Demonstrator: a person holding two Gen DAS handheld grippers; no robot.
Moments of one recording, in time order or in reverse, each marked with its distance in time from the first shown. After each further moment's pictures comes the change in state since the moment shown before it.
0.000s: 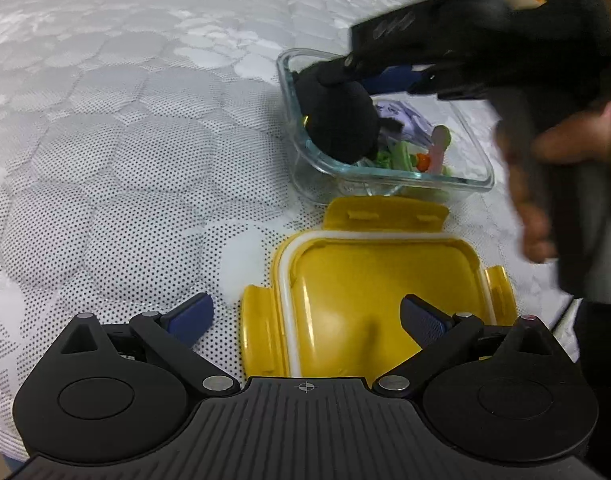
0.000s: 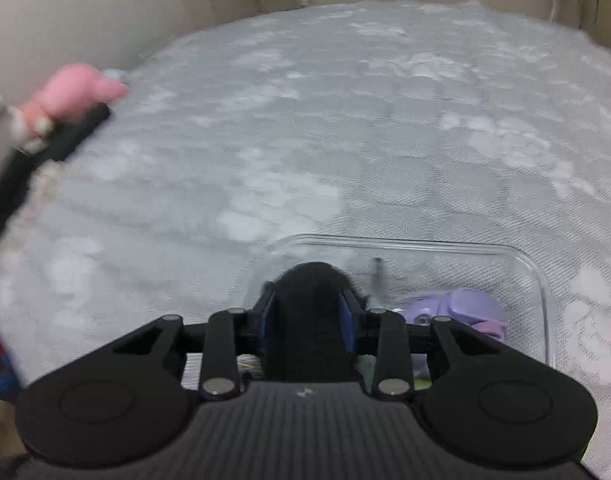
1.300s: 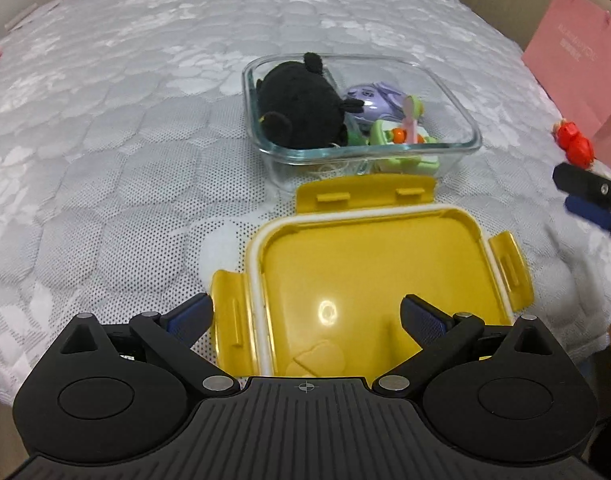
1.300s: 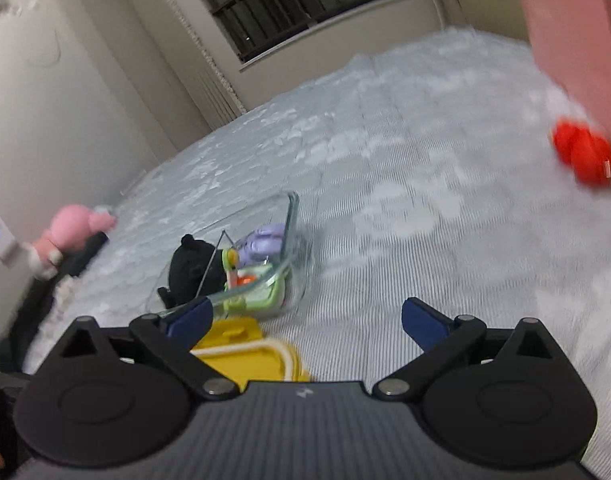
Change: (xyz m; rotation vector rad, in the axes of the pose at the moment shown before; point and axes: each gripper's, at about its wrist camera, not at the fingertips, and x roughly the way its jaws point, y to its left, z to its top) left arm -0.012 -0.066 -0.020 0.154 -0.033 0.218; right arm -0.145 -0.154 -0.181 0.375 -0.331 0.099
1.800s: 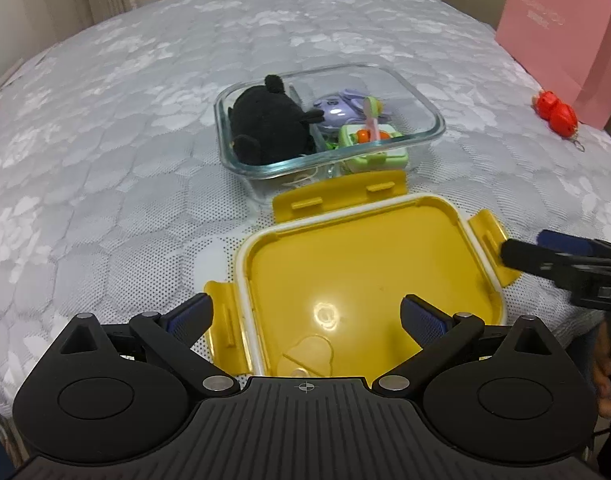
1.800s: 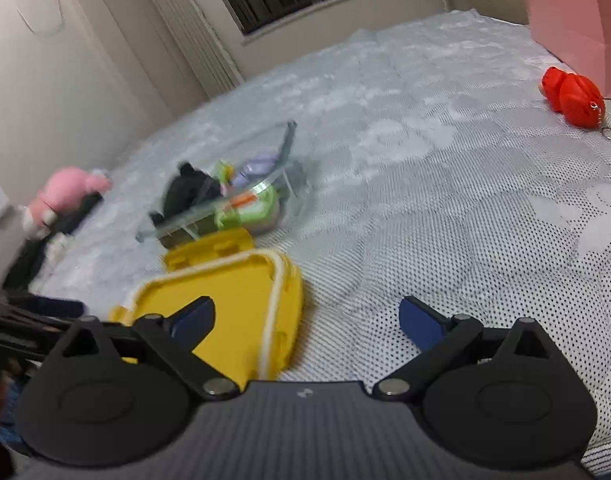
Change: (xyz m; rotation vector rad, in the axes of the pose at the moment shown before) left arm -0.017 -0.023 -0.011 0.136 -0.058 0.047; right arm 0.004 0.008 -0.054 -0.105 0.068 -0.074
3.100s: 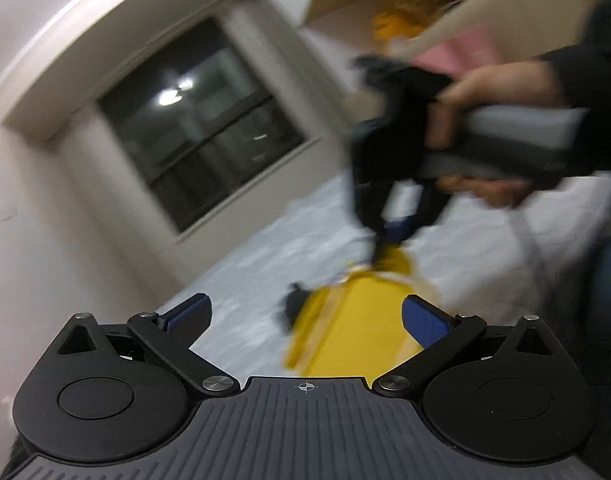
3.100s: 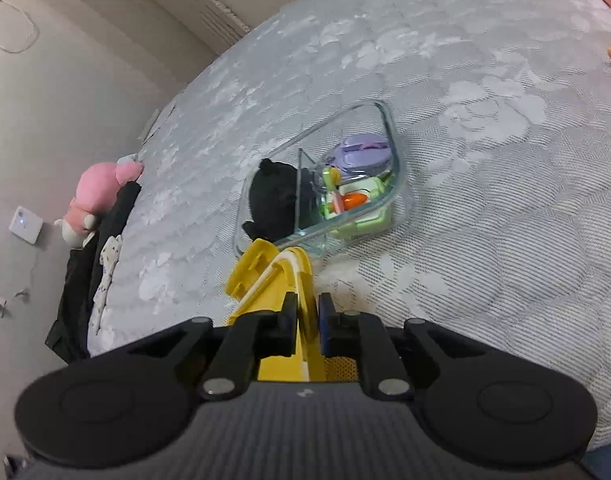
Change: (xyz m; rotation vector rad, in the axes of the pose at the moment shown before) left arm -0.120 -0.086 -0.132 0.555 -0.687 0.278; right arm 0.004 0.068 0.079 0.198 0.254 0.156
